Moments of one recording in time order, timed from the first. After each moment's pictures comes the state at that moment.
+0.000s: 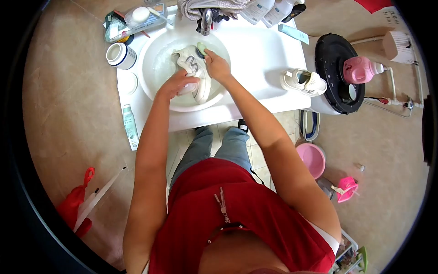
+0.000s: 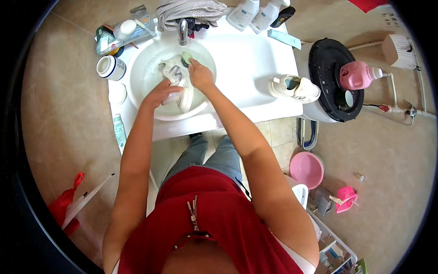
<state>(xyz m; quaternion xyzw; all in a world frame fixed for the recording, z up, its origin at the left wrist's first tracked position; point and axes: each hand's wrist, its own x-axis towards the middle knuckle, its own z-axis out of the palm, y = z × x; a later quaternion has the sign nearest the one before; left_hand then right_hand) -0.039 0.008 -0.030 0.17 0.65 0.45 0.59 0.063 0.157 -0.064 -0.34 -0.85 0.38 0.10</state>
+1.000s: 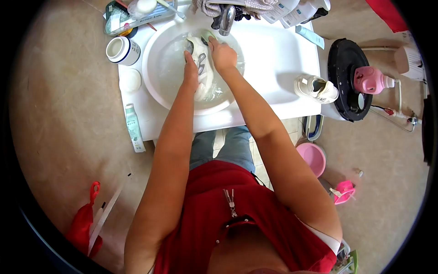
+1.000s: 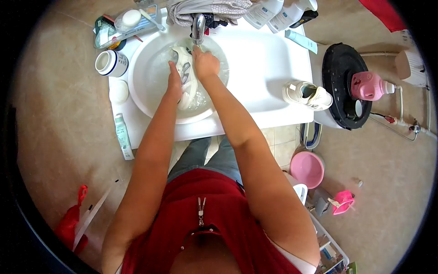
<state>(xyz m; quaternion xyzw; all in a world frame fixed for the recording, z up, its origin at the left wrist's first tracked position) -0.040 0.059 -0.109 -0.12 0.57 0.69 0.43 0.009 0.164 -0.085 -0.35 -0.91 0.17 0.10</state>
